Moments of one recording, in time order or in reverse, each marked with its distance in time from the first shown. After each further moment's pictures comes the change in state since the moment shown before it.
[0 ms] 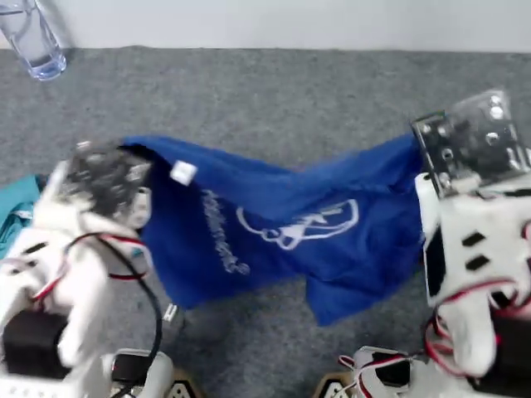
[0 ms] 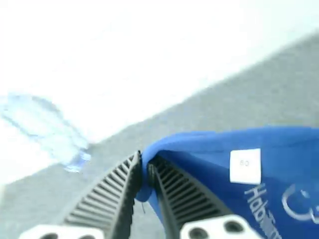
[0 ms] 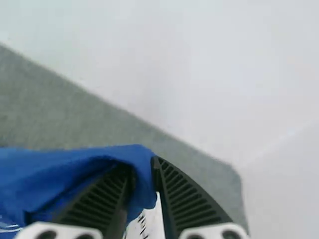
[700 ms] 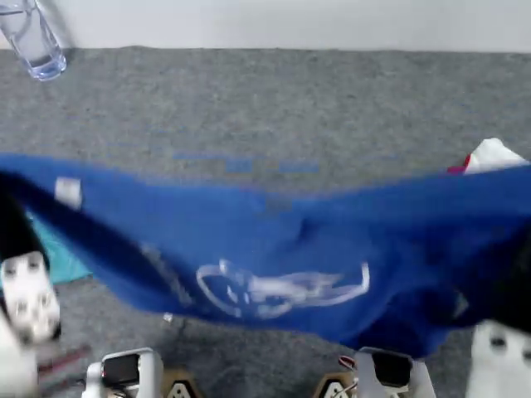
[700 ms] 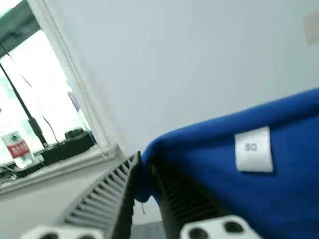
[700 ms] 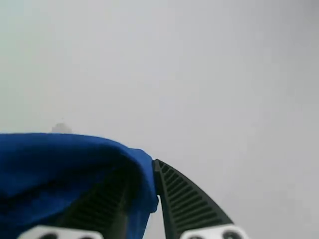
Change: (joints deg) left arm -15.5 -8.6 -23.6 2.7 0.0; right arm 0.2 -1.3 -38.8 -5.5 1.8
